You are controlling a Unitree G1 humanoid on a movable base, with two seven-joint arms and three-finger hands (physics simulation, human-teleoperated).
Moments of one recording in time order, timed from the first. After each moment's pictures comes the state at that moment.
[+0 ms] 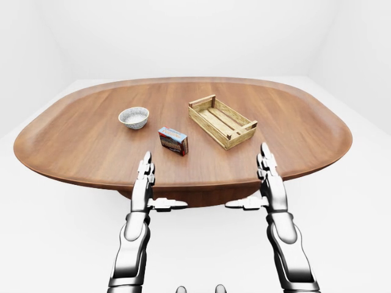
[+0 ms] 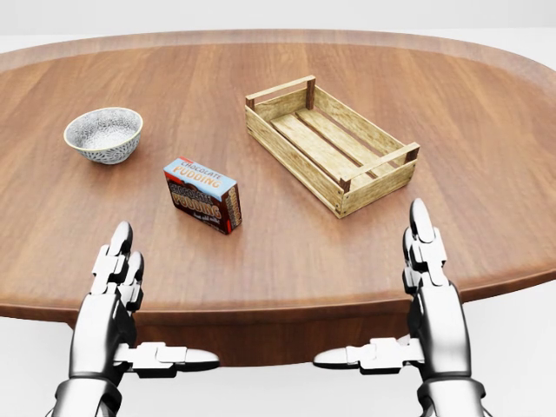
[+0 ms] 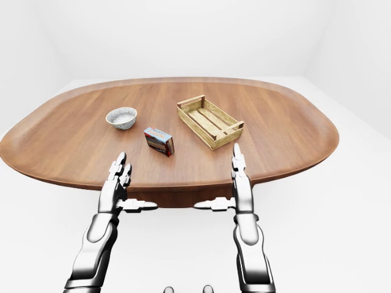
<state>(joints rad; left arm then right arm) 0.01 0.02 0.03 -0.02 0.00 0.00 -0.05 0.08 -0.01 -0.01 -0.15 -0.11 -0.09 0.00</state>
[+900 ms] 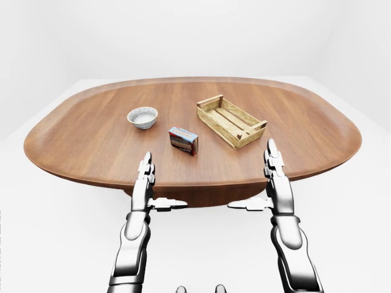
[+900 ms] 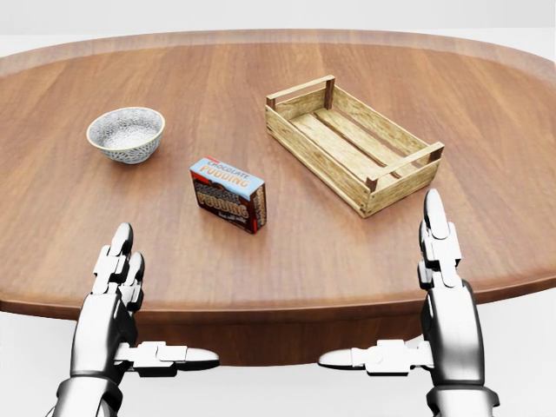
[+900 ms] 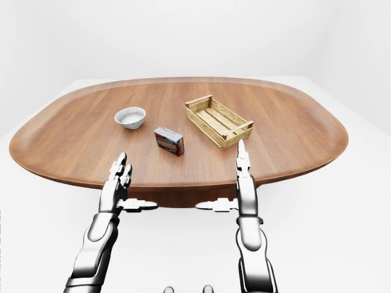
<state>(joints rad) 0.00 0.02 0.03 0.01 0.00 -0.01 -0.04 0.13 -0.01 0.00 -0.27 -0.21 -0.09 -0.04</state>
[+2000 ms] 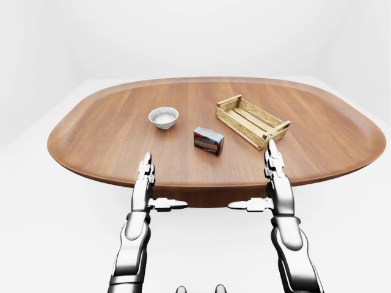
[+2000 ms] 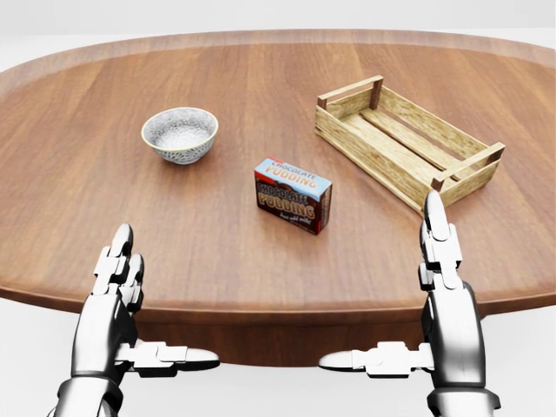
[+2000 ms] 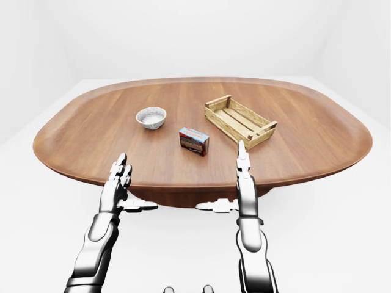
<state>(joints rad) 0.00 0.02 0.03 0.02 0.00 -0.02 -0.04 0.14 -0.01 0.00 -0.28 -0.21 -0.09 -0.04</state>
